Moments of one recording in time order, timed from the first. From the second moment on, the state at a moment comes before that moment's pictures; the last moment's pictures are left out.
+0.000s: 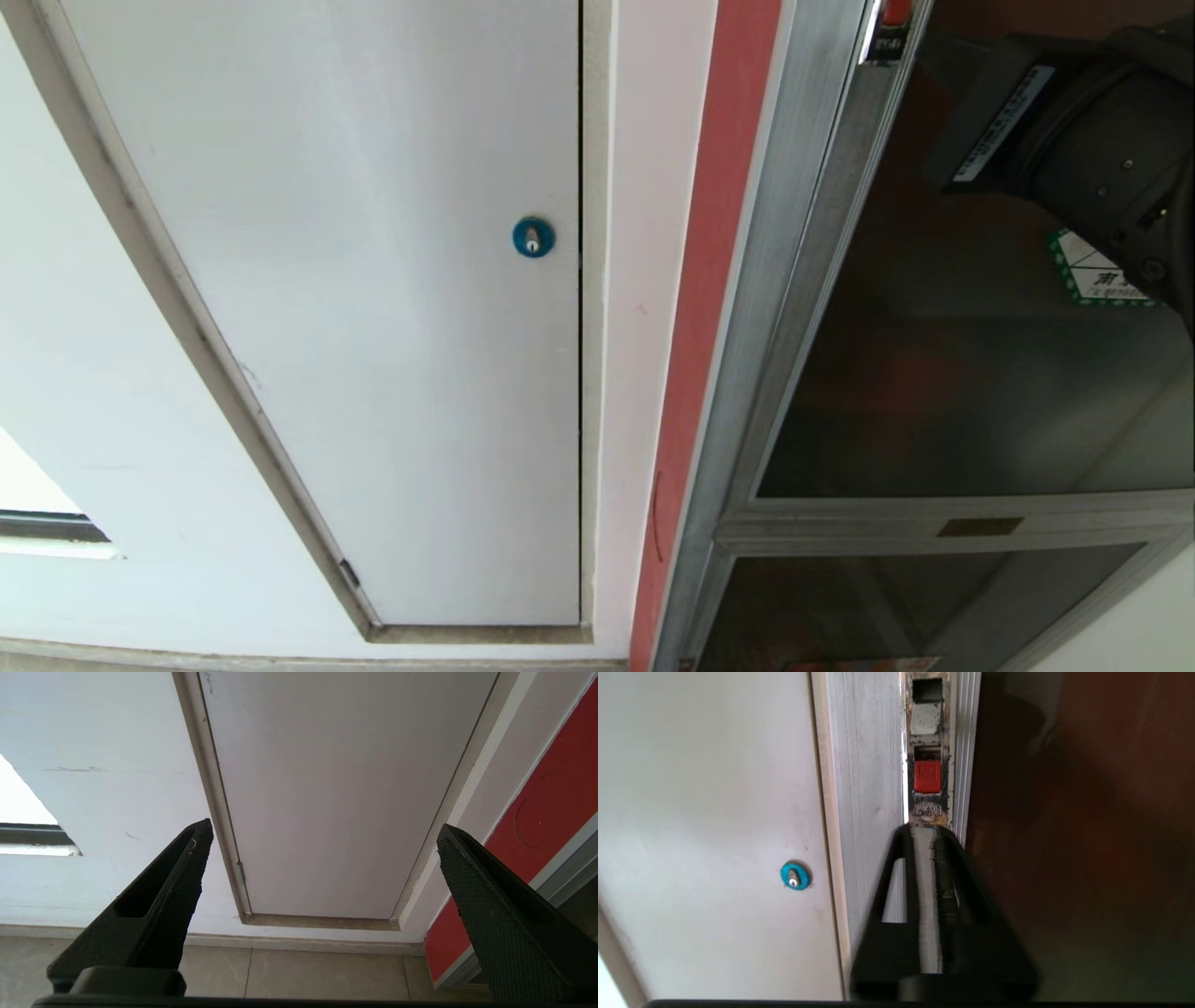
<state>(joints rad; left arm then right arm) 0.02 0.00 0.00 0.00 0.00 -0.03 0.79 1.40 -1.02 -0.86 -0.55 -0.27</state>
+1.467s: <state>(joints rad) 0.02 0.00 0.00 0.00 0.00 -0.03 0.72 1.49 -1.16 -0.94 -0.55 -0.38</state>
